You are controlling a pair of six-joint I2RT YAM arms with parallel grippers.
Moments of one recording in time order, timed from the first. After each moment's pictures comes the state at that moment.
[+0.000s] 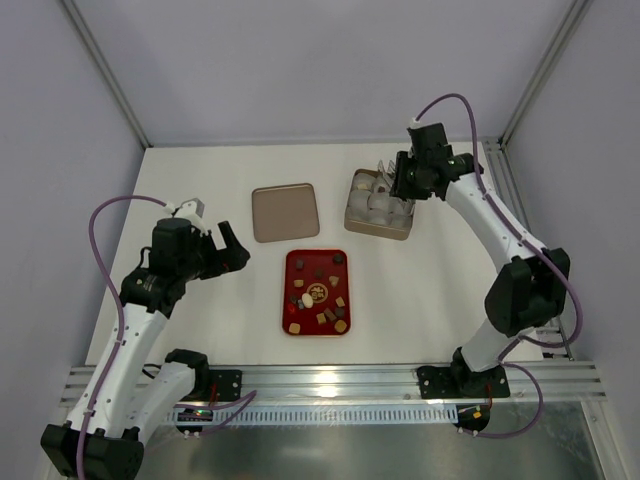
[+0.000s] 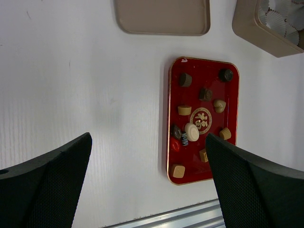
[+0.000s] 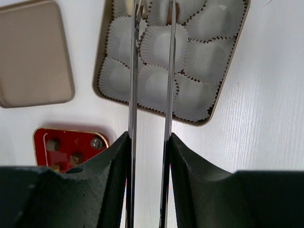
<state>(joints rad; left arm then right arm) -0.20 0.81 0.85 -0.71 0.12 -0.44 0.28 1.71 1.56 -0.74 0.02 0.34</state>
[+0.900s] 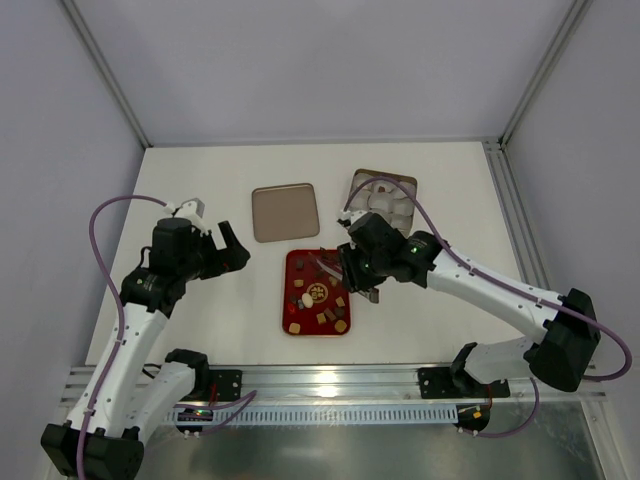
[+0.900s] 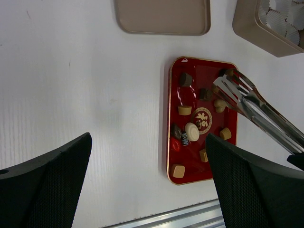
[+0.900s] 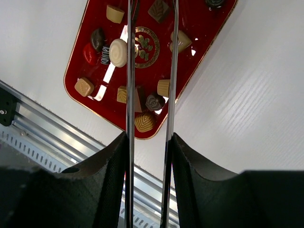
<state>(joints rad) -0.20 0.82 0.85 -0.71 0.12 -0.45 0.86 1.31 1.11 -0.73 0.01 0.45</state>
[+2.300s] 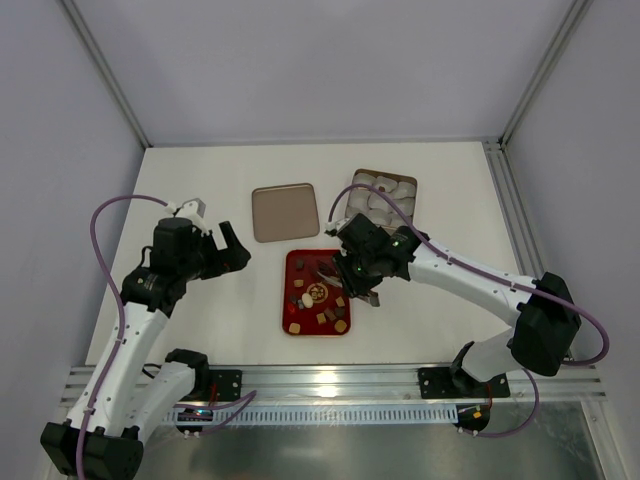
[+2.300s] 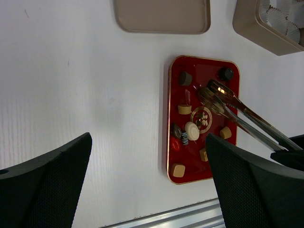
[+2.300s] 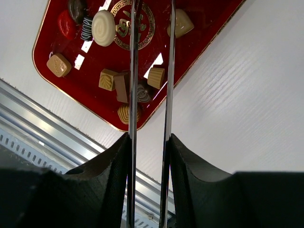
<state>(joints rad) -0.21 0.82 0.85 -0.71 0.12 -0.44 0.87 1.44 1.14 -0.79 -0.03 0.31</state>
